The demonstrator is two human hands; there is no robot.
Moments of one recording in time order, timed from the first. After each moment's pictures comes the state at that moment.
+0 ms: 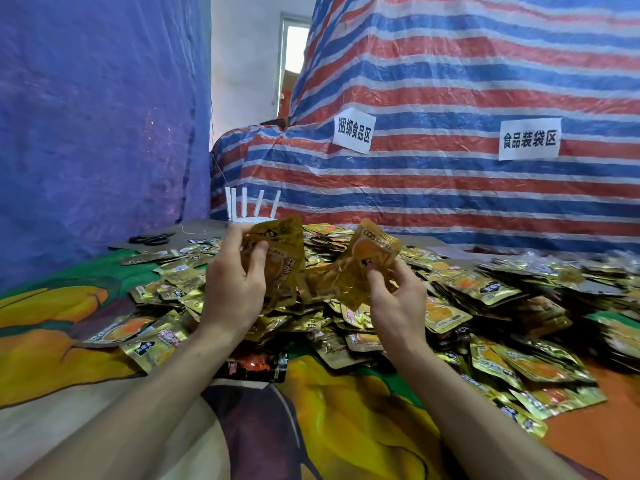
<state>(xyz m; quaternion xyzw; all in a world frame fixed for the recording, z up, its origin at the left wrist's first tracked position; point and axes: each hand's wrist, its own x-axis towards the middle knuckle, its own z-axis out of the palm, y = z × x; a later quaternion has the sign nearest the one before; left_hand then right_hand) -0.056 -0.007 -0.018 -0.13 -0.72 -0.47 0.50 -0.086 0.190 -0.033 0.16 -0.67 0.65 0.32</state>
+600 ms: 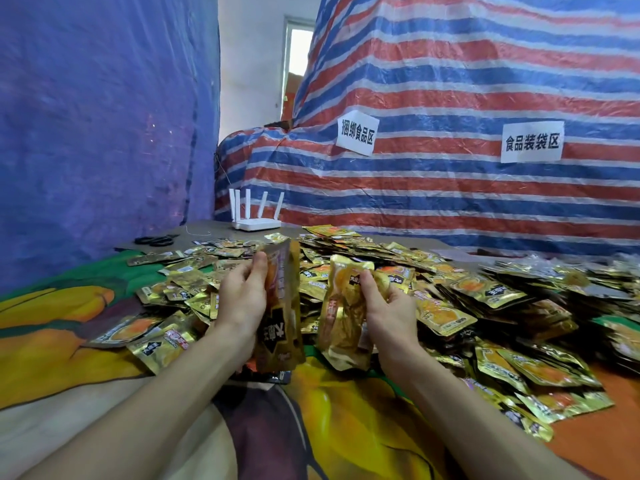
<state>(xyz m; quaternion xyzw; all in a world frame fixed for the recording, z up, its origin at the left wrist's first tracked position) -0.070 0.001 -0.028 0.05 -0.60 -0.75 0.28 -0.088 0.180 -0.041 0.04 -0.64 0.75 0.14</state>
